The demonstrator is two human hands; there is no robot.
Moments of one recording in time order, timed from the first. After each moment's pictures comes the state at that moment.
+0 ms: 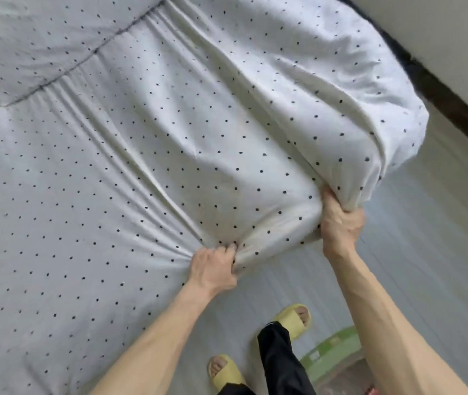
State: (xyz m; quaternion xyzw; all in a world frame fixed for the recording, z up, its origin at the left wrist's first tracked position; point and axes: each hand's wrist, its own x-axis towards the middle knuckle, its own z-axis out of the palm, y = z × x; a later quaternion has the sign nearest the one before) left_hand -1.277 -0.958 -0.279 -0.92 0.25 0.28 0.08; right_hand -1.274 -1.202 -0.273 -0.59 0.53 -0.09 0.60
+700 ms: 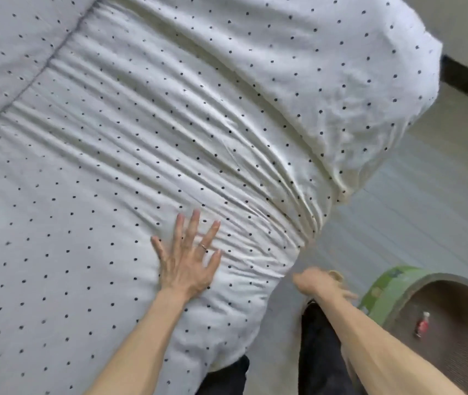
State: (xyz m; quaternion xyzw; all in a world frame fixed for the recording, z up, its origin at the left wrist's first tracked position) left_hand -1.195 -0.771 -0.323 -0.93 0.31 0.20 -0.01; right_hand -1.373 -1.010 -0.394 -0.72 0.44 0.49 0.22
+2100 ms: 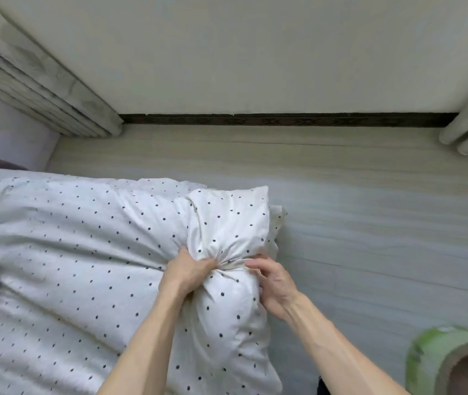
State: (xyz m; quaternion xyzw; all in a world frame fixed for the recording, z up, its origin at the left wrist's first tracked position) left_hand -1.016 -1.325 -0.223 -0.92 0.15 0.37 0.00; right_hand -1.188 -1.384 -0.288 -0.12 0.45 -0.08 0.88
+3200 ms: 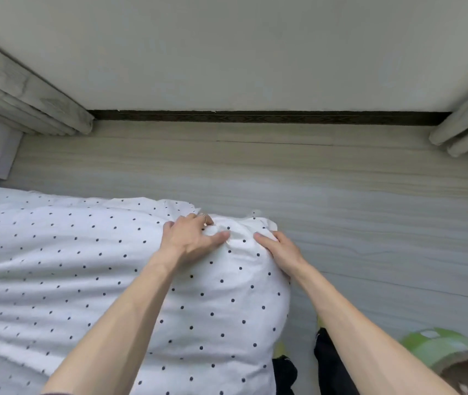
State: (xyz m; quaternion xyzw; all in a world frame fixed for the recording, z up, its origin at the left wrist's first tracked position) left_hand -0.956 -1.479 -0.258 -0.83 0.44 0.32 0.15; right_hand -1.173 -1.541 -0.323 -0.40 0.59 0.01 0.71
